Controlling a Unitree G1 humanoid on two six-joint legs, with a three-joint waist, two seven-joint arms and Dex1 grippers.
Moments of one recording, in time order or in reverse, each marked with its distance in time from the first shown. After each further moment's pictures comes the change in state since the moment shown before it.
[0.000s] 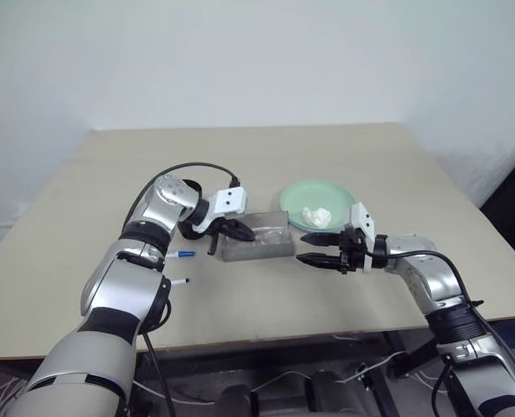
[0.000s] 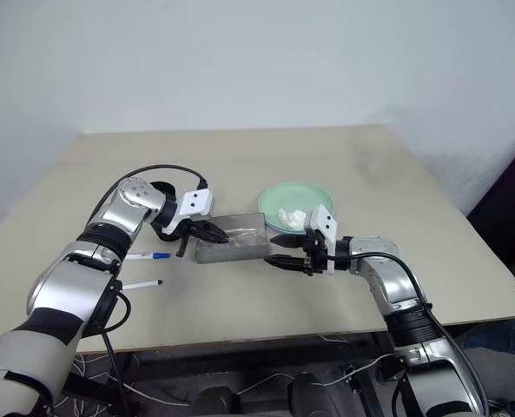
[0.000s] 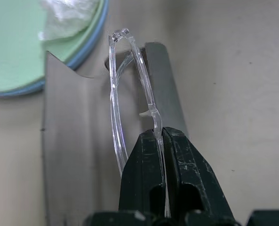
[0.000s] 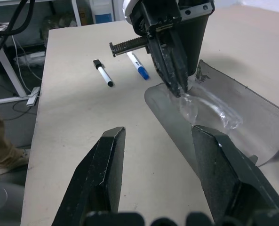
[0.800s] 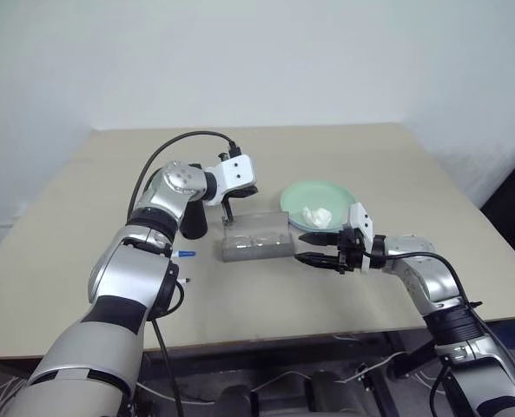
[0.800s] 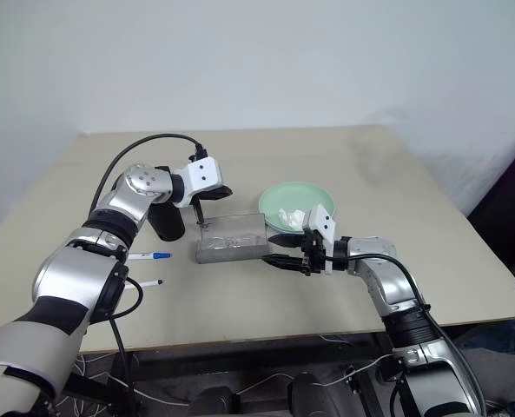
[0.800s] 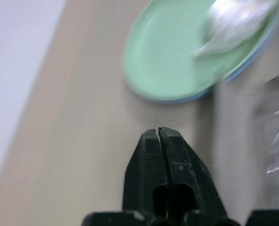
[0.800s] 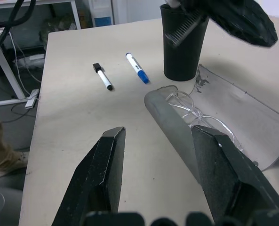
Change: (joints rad) left arm -0.089 -0.051 0.022 0.071 0.172 -0.081 0.634; right arm 0.005 0.013 0.001 -0.008 0.000 -0.008 -0.015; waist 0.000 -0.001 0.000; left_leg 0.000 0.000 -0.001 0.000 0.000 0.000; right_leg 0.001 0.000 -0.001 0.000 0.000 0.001
